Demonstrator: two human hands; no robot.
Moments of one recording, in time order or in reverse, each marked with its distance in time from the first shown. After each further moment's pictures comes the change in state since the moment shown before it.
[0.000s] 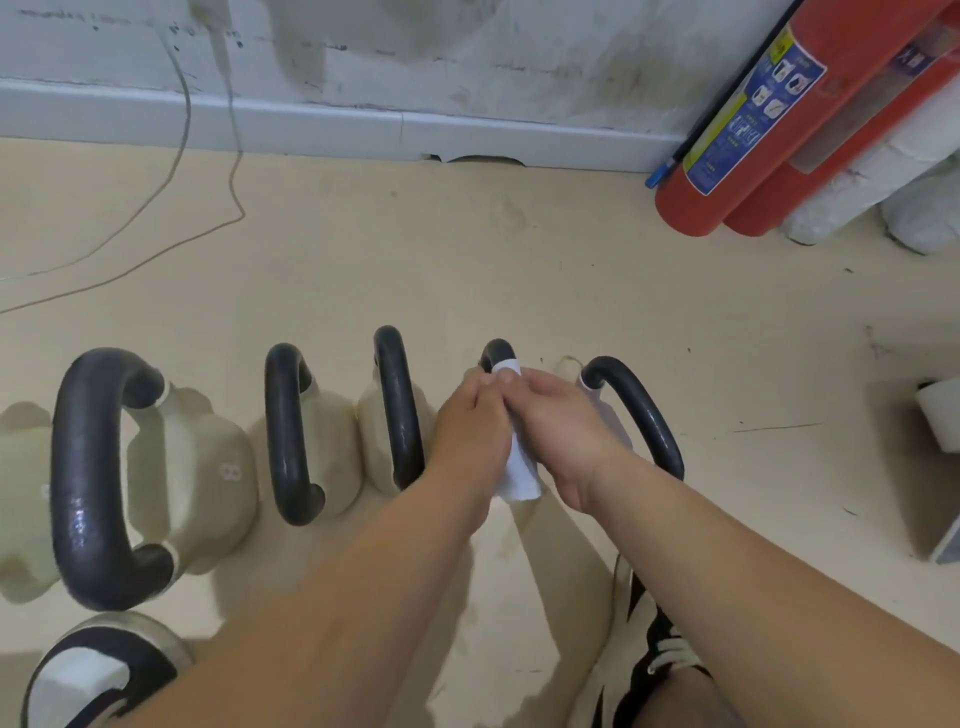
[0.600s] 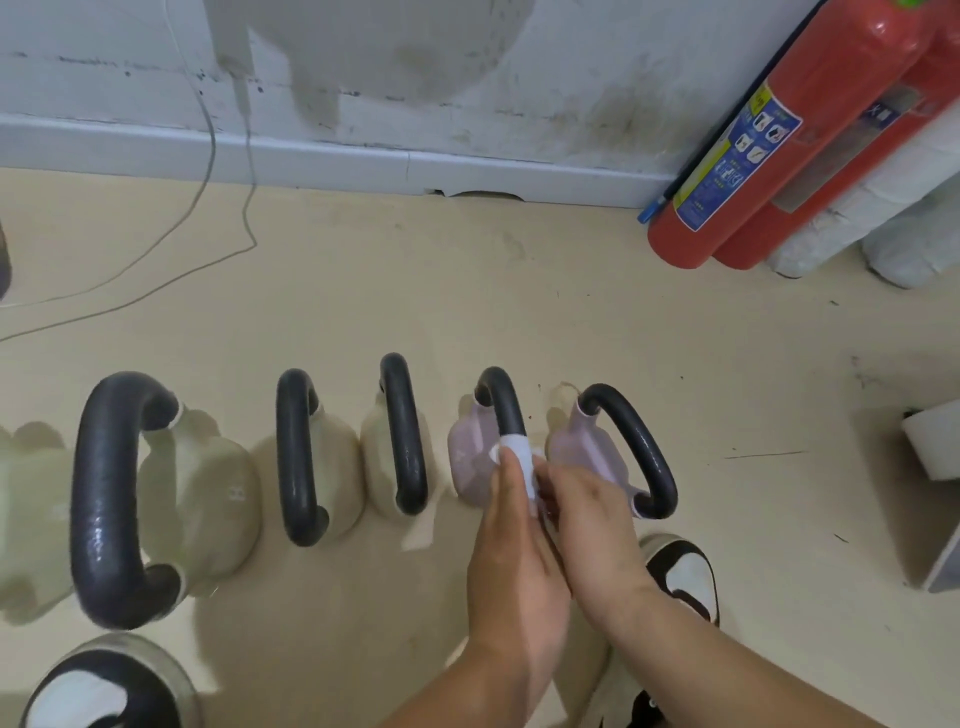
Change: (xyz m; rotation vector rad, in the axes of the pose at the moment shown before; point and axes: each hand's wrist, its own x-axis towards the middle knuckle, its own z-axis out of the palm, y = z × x) left_hand -0.071 -0.054 0.020 -0.531 -0.161 0.152; right_hand -0.055 0.036 -0.010 -0.170 0.189 -0.112
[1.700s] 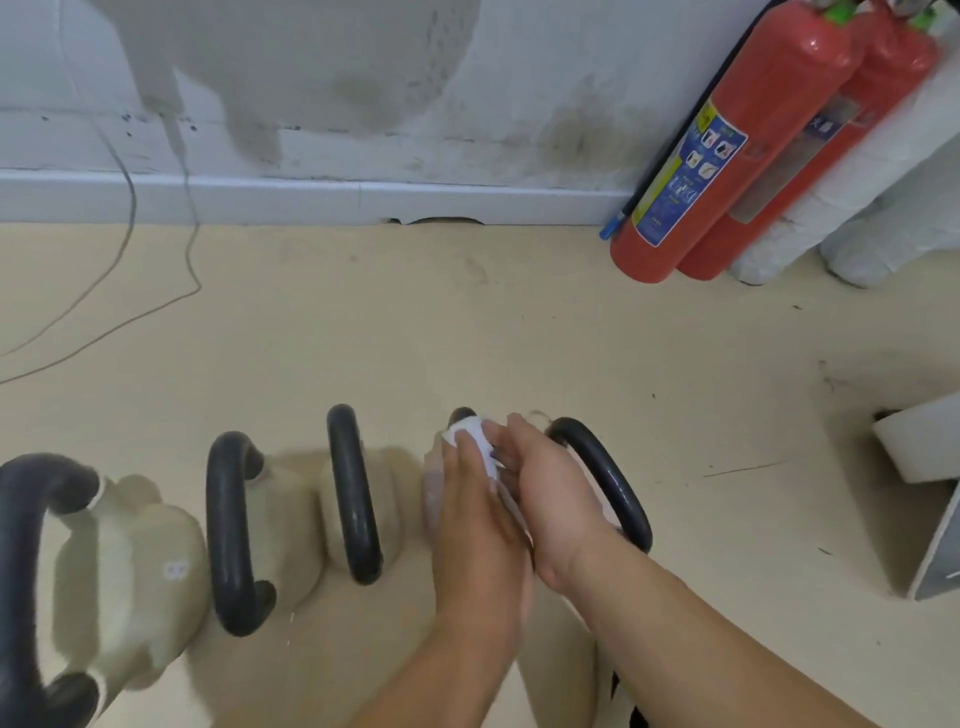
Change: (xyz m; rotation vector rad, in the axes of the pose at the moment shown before) left_hand 0.043 0.029 0.028 0.284 0.028 0.069; right_hand 0.049 -0.048 -0.002 0.393 -0.034 0.265
